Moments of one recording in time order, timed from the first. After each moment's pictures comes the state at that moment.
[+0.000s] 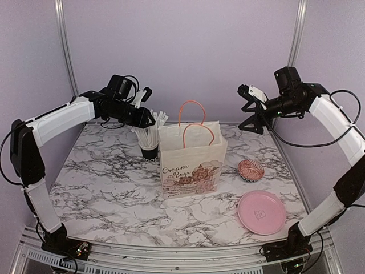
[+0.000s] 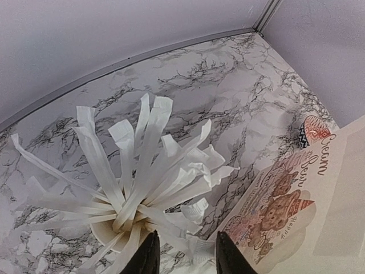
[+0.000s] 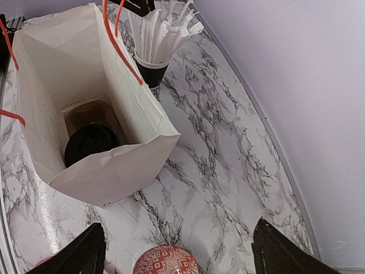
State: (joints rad) left arm -0.53 1.79 1.68 -0.60 0.23 -0.11; right arm 0.27 1.49 1.67 -1.00 -0.58 -0.82
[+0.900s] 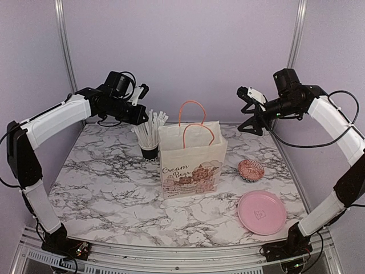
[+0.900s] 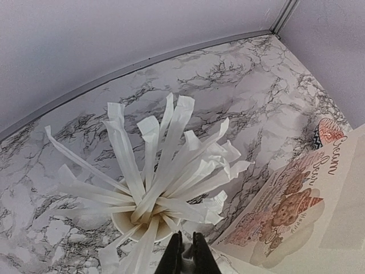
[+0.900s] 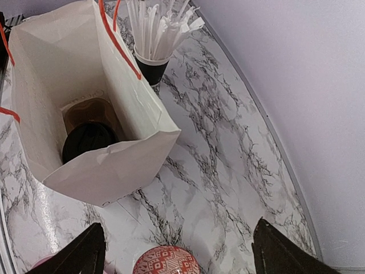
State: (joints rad) left arm -0.54 1.77 1.70 -0.65 0.14 -0.11; right arm 0.27 1.49 1.64 -0.97 -0.57 -0.82
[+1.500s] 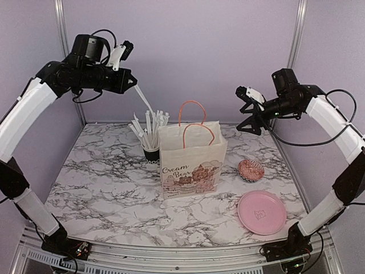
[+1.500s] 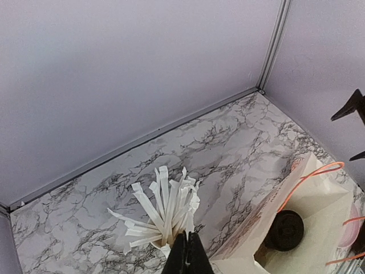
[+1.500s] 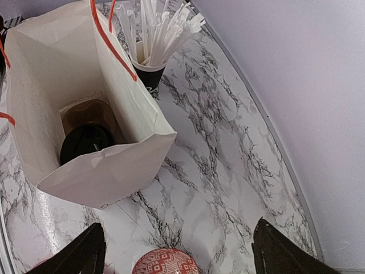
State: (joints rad) left arm -0.60 1.63 1.98 -0.82 0.01 -0.05; right arm 0.27 1.50 1.64 -0.96 -0.58 -0.82
